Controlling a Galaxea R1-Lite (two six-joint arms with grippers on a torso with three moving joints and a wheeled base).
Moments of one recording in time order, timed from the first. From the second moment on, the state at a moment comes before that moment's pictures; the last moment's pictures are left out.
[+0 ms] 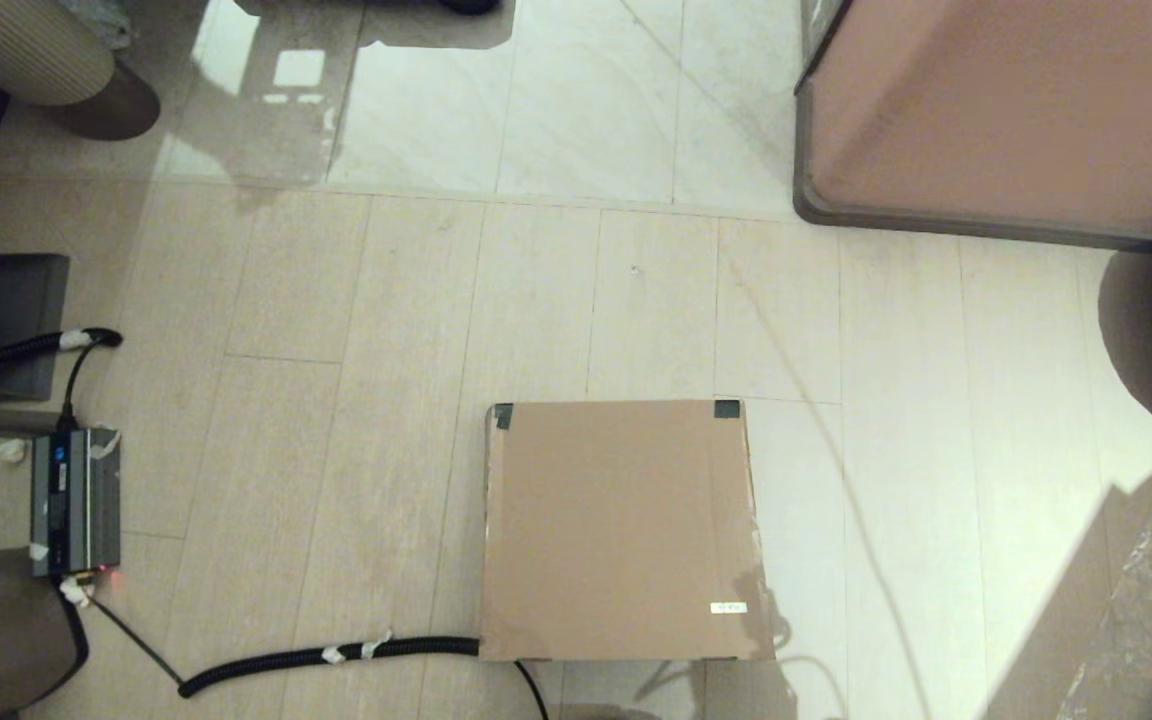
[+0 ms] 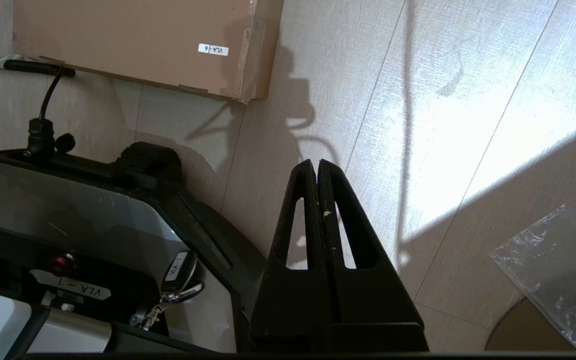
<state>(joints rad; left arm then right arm) -0.17 0.28 -0.07 0.14 0.04 0.07 0.21 0.27 -0.02 0.05 0.03 -0.03</state>
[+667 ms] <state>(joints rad) 0.02 0.24 -0.02 0.04 -0.05 0.13 0.05 0.25 -0.02 0.05 -0.02 0.01</state>
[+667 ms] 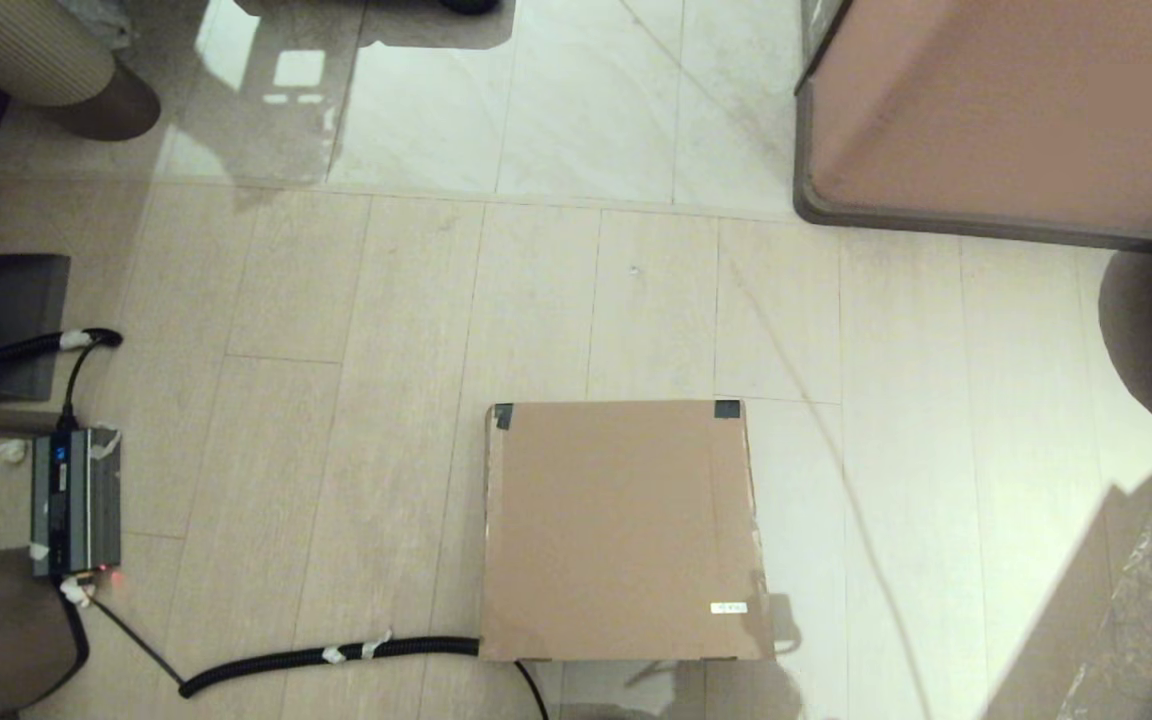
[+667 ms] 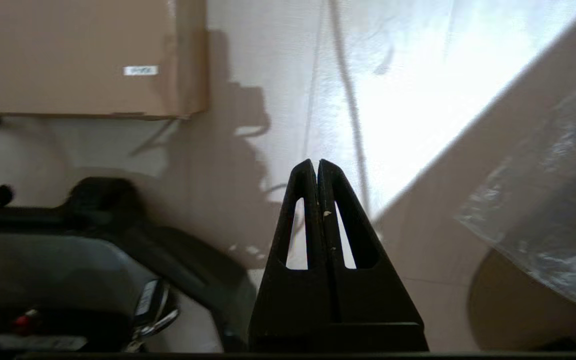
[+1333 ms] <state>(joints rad) -0.01 0.00 0.00 0.00 0.00 0.02 0.01 0.01 0.00 0.00 -0.01 -0.02</state>
